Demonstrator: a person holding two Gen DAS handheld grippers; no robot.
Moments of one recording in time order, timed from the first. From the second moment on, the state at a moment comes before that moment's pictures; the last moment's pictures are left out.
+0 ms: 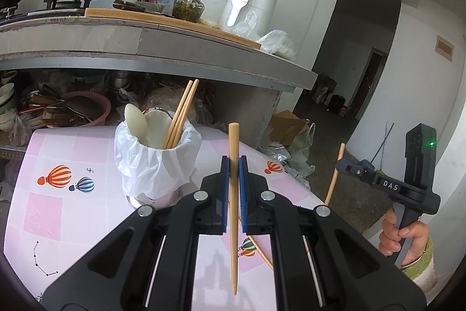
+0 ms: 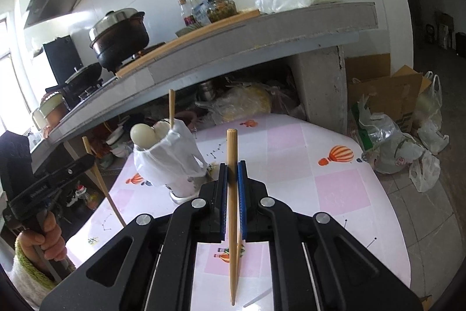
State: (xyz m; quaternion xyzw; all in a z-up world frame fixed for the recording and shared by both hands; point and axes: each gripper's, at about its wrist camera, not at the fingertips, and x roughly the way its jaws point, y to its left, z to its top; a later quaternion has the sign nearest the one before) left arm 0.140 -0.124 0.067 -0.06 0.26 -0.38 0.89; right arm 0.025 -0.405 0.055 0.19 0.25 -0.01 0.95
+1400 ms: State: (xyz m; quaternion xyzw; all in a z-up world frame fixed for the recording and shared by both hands) left arm 0.157 -0.110 0.184 -0.06 0.12 -0.37 0.92; right arm 0.042 -0.379 0.081 0.19 0.23 0.07 0.95
